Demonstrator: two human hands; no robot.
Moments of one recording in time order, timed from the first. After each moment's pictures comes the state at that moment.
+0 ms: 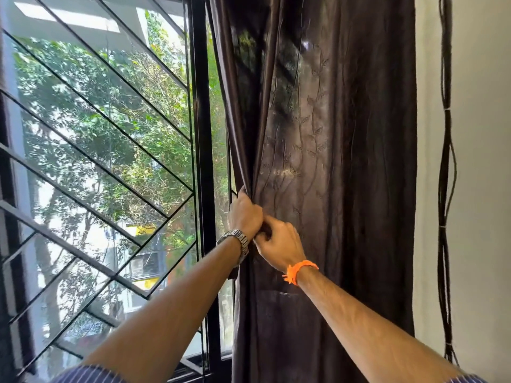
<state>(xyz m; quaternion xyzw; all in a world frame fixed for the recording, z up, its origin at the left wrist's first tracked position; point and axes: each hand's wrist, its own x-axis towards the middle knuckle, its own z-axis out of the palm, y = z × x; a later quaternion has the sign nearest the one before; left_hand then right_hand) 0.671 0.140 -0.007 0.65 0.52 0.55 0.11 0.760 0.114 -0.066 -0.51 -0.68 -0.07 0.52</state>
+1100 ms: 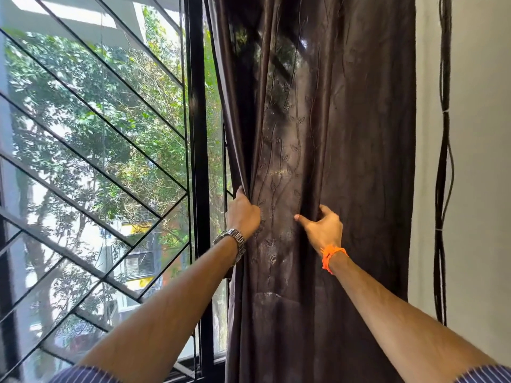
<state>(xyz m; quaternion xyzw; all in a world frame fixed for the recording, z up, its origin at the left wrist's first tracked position) 0.678 0.155 -0.009 0.67 0.50 0.53 0.15 0.852 0.146 -0.054 -0.56 -0.46 0.07 0.68</state>
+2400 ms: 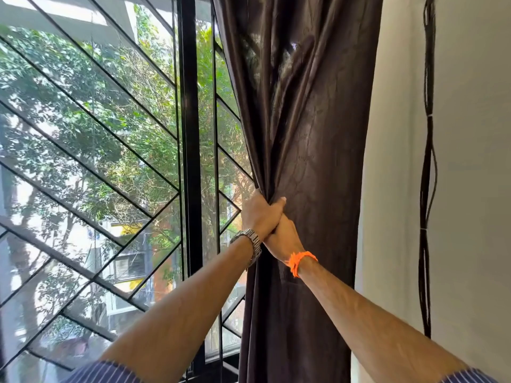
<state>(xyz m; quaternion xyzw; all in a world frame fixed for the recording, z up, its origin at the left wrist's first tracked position) 0.724 0.136 -0.005 0.67 0.47 0.55 0.14 0.792 0.118 -0.048 -0.47 -0.66 0.08 0.58</state>
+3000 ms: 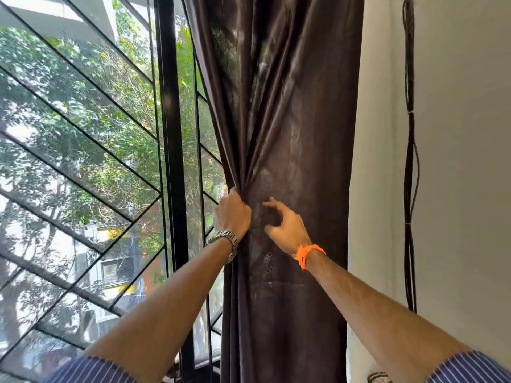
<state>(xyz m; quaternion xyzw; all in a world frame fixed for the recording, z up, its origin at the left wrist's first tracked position) 0.712 0.163 -0.009 0.67 0.51 0.53 -0.04 0.840 0.125 -0.050 -0.49 -0.66 0.08 0.56</state>
